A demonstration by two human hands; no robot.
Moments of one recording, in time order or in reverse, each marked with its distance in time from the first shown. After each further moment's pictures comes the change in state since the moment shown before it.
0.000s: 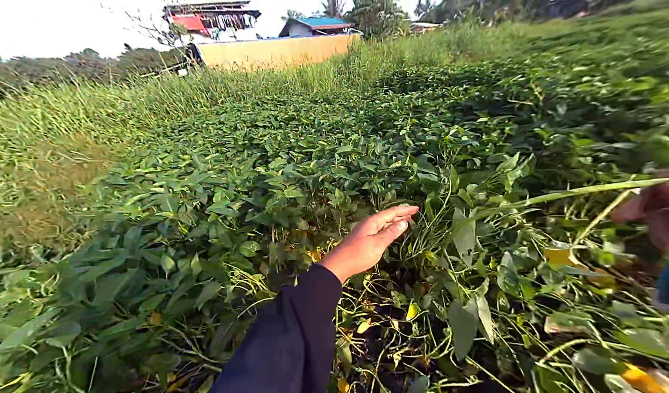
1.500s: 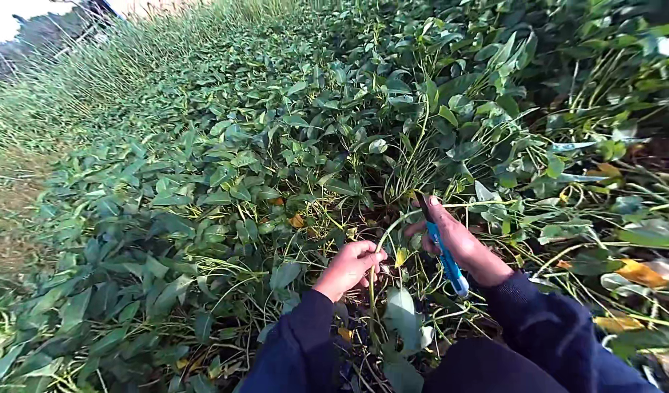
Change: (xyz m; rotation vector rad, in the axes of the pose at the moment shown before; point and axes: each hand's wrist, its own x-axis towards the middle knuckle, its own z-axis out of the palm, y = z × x) left_hand -0.016 -0.132 0.079 -0.160 -0.124 -0.668; right_hand -0.068 0.183 0.173 0.299 -0.162 0.821
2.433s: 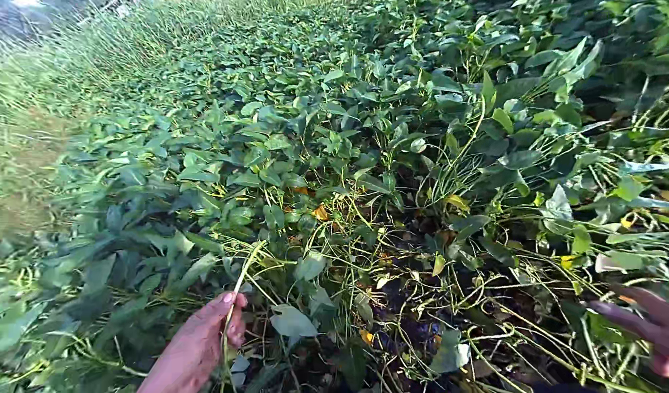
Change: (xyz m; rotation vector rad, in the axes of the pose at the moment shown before) left_hand -0.199 -0.125 -0.161 -0.529 0.638 0.020; right_hand -0.119 -0.030 -0.084 -1.003 0.027 0.502
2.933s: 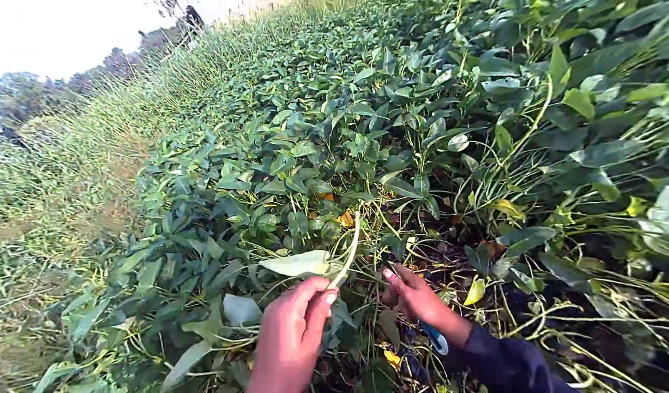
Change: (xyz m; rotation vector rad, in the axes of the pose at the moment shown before) left_hand -0.007 0.017 0.129 0.996 0.111 0.684; right_hand 0.130 -0.218 0.205 0.748 -0.412 -0.630
